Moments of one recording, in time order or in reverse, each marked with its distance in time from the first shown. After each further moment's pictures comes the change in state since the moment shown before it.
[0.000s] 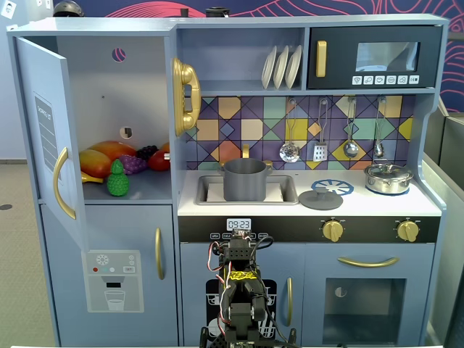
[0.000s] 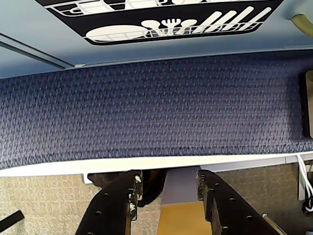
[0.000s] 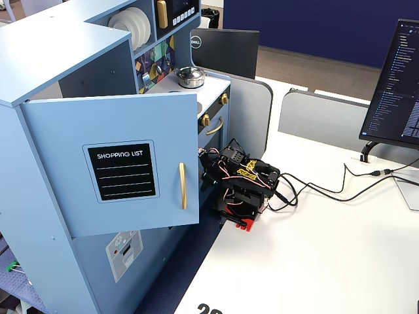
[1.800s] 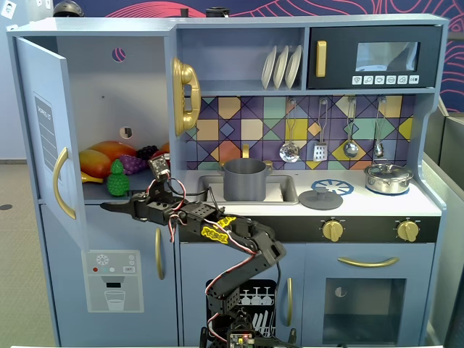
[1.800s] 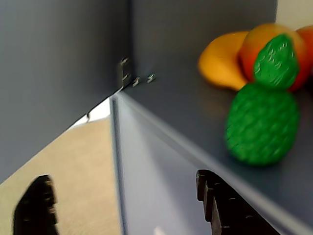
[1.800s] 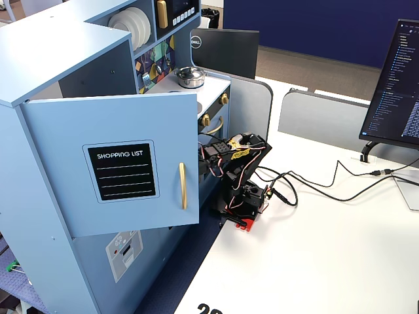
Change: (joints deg) arm -53.9 -46.1 -40.6 -80.2 -4.4
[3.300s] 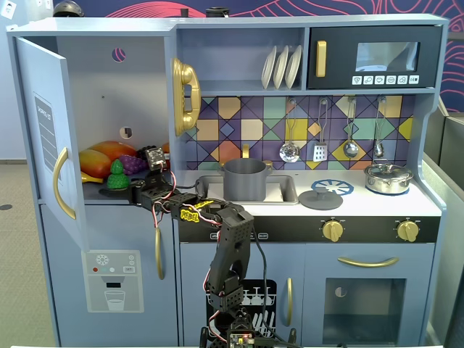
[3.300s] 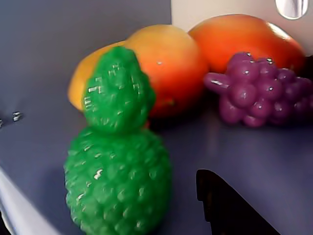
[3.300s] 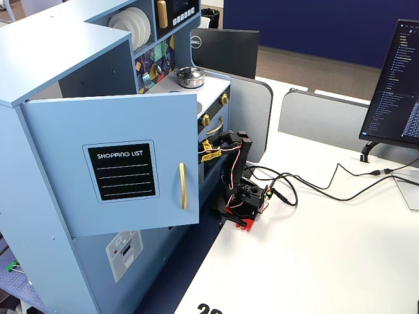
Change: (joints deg) arm 11.2 -33.1 -21.1 -12.9 3.0
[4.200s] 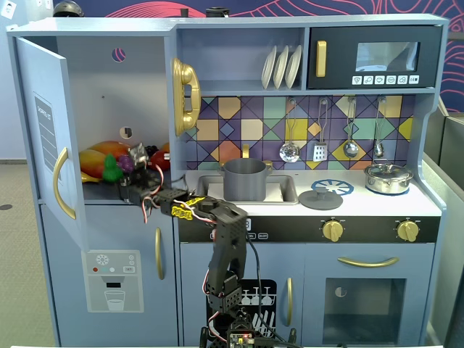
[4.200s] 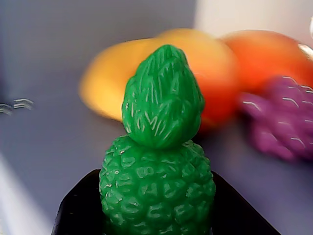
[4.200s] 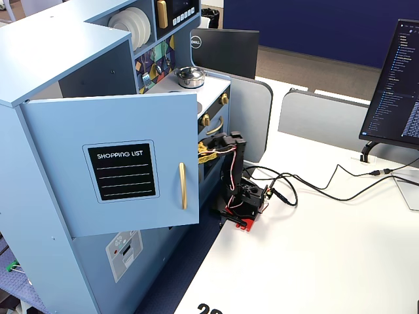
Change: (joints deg) arm -5.6 -1.3 -9.2 3.3 -10.2
